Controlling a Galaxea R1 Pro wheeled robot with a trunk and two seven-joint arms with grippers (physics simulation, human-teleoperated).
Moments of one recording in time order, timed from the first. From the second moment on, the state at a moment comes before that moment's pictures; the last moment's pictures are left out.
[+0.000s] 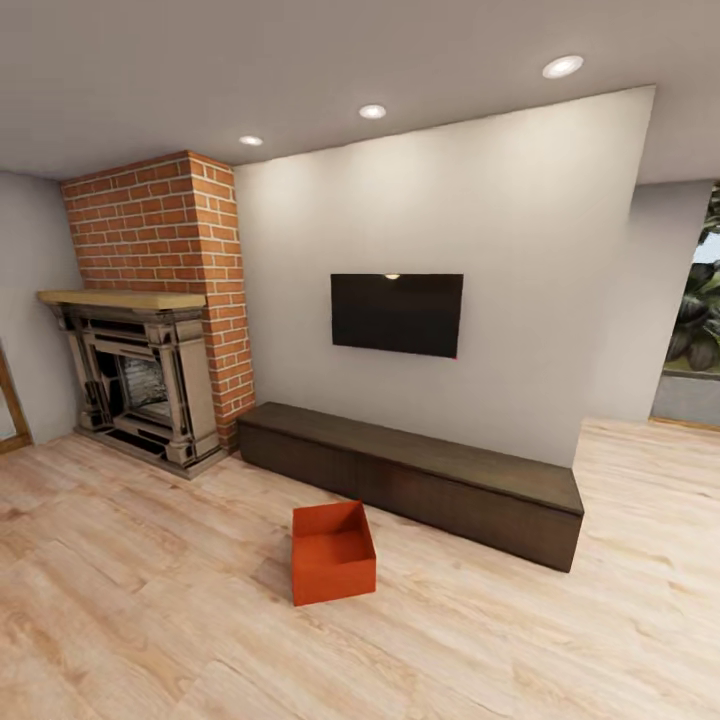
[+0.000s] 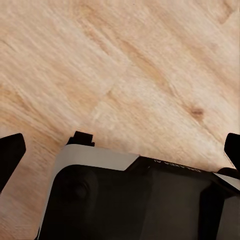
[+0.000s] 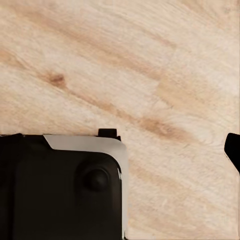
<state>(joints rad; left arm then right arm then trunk) -0.23 0.00 0.00 0.00 0.28 -0.01 -0.02 -0.12 -0.07 0.05 0.03 -0.05 -0.22 0.04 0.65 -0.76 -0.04</state>
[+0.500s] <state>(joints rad) -0.23 0.00 0.00 0.00 0.28 -0.01 -0.02 -0.12 -0.07 0.06 0.03 -0.04 -0.21 0.04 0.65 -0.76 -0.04</state>
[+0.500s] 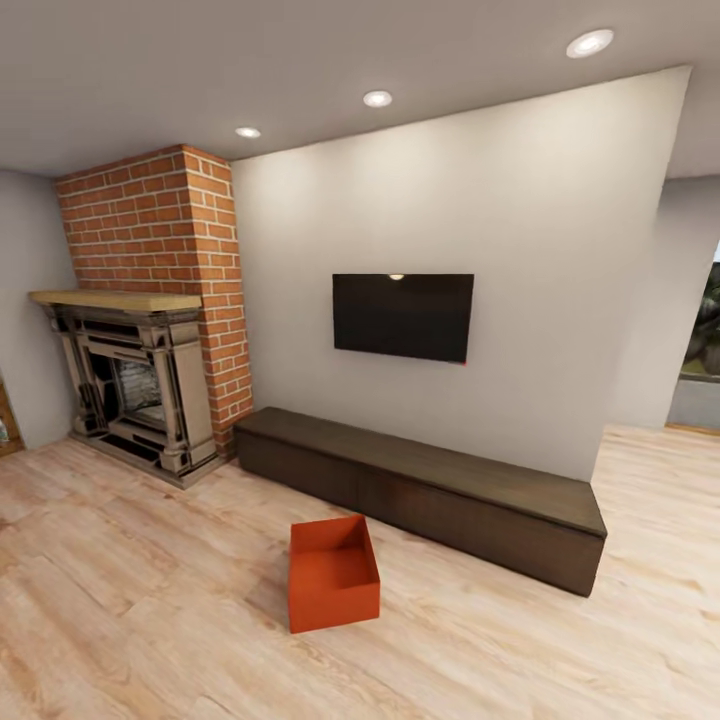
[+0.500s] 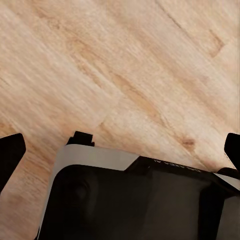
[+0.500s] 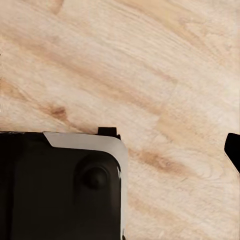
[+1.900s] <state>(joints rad) -0.23 0.00 0.00 0.00 0.28 -0.01 -0.02 -0.12 -0.08 0.06 0.03 -0.04 -0.22 0.04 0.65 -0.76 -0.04</state>
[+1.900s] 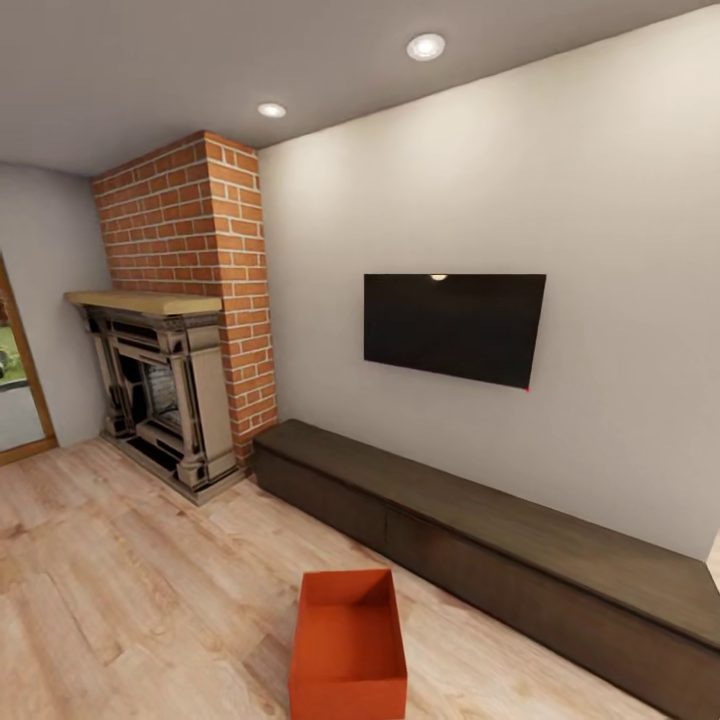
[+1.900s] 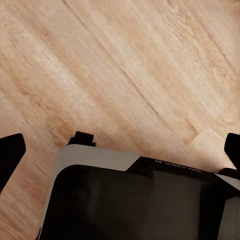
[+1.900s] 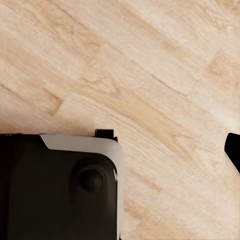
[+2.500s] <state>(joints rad) -0.23 0.00 0.00 0.00 0.28 -0.01 -0.02 -0.12 -0.07 0.06 0.03 -0.04 -0.22 0.04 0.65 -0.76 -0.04</state>
